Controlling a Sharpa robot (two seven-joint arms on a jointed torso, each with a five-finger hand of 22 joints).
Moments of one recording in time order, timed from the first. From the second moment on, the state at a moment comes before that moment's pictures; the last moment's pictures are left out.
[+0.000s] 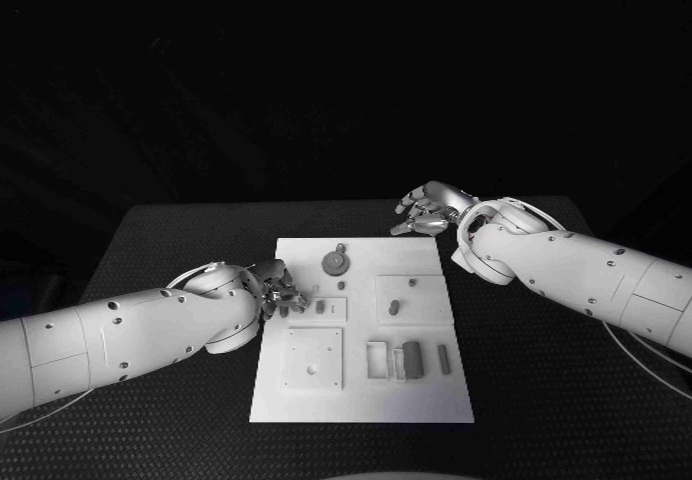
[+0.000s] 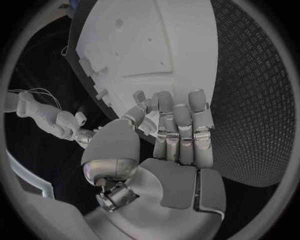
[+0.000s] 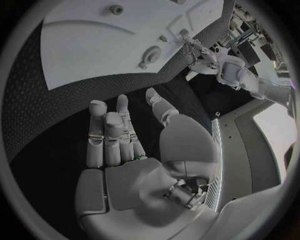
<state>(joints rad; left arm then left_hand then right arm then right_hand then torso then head) 1.24 -0.69 -0.24 1.42 -1.15 -0.25 -0.51 0.96 -0.05 0.52 -0.21 0.29 1.12 0.04 0.40 0.55 1.37 -0.06 0.58 0.57 1.17 -0.14 1.30 0.45 0.01 1.34 -0.24 0.39 1.31 1.17 -0.65 0.07 1.18 -1.27 -0.31 -0.09 1.02 -0.12 0.44 -0.28 0.05 0.79 0.17 0.21 0.46 1.19 0.06 0.27 0.75 1.24 -0.05 1.26 0.91 0.22 1.15 -0.01 0.81 1.31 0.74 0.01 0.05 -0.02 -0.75</state>
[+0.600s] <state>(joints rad) 1.24 -0.69 -0.24 1.42 -1.17 -0.23 -0.52 0.96 -0.05 0.52 -0.20 0.29 1.12 0.04 0.40 0.55 1.37 -0.06 0.58 0.57 1.17 -0.14 1.30 0.45 0.01 1.35 -0.24 0.39 1.31 1.17 -0.65 0.07 1.18 -1.27 -0.31 -0.09 1.02 -0.12 0.44 -0.28 0.05 0.79 0.17 0.21 0.46 1.19 0.06 0.27 0.74 1.25 -0.05 1.26 0.91 0.22 1.15 -0.01 0.81 1.31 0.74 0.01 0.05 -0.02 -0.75</state>
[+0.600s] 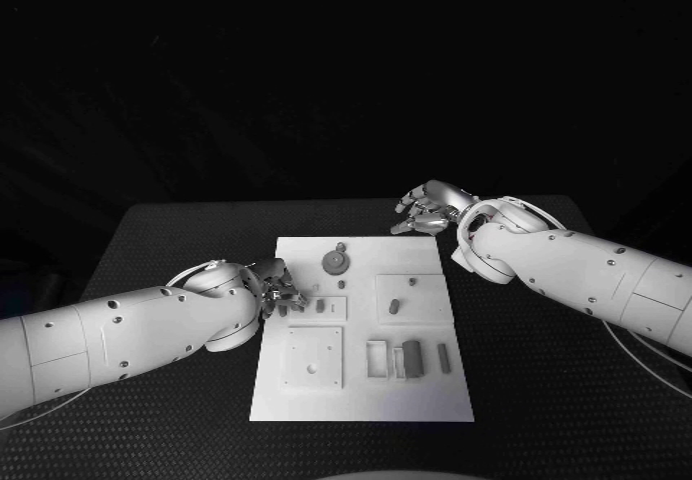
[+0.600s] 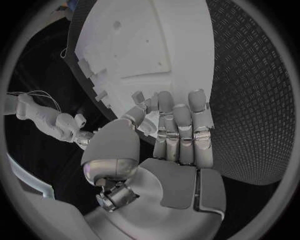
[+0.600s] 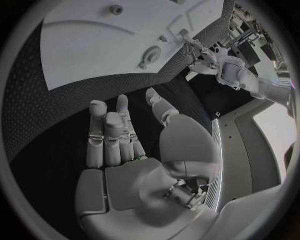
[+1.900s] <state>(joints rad) 1.24 -0.69 -0.23 1.42 -1.17 -0.21 -0.52 0.91 -0.11 0.51 -0.17 0.28 1.12 0.04 0.40 0.55 1.37 -0.06 0.59 0.58 1.18 -0.16 1.30 0.45 0.01 1.35 -0.26 0.40 1.31 1.17 -0.65 0.07 1.18 -1.27 -0.31 -0.09 1.01 -0.12 0.44 -0.28 0.05 0.79 0.17 0.21 0.46 1.19 0.06 0.27 0.75 1.24 -0.05 1.26 0.91 0.22 1.15 0.00 0.81 1.31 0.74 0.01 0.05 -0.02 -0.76</state>
